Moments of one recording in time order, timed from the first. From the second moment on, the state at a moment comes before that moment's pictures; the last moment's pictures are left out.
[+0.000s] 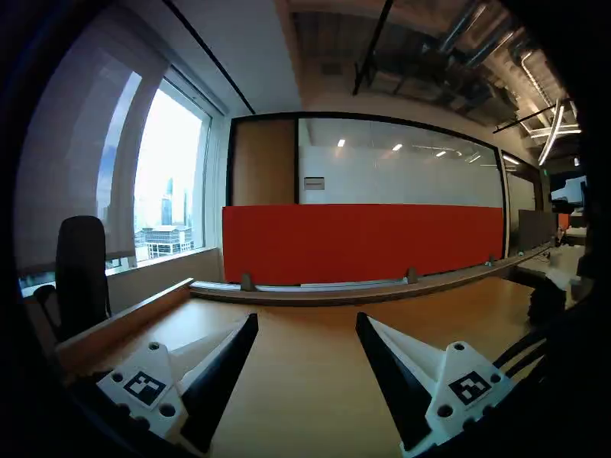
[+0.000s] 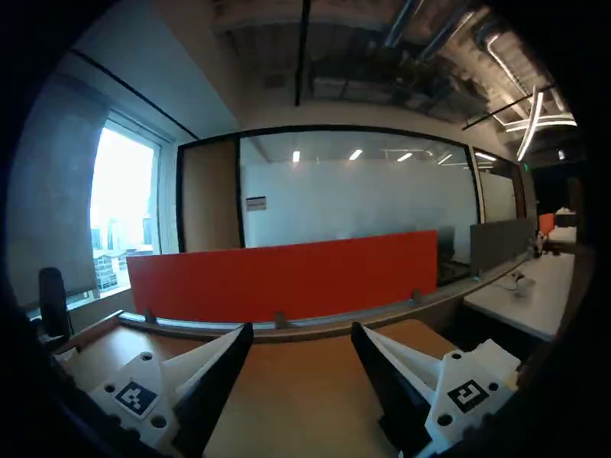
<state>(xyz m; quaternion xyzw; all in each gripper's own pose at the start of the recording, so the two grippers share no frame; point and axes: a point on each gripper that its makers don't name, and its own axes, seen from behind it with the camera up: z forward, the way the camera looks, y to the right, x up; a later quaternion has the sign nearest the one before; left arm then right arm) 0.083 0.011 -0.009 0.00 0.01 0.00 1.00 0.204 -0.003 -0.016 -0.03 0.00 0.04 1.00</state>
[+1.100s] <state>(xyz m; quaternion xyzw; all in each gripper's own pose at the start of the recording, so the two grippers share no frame) -0.001 -0.008 -0.001 0.01 0.02 -0.01 1.00 0.169 -0.011 0.001 -0.03 0.01 0.01 1.00</state>
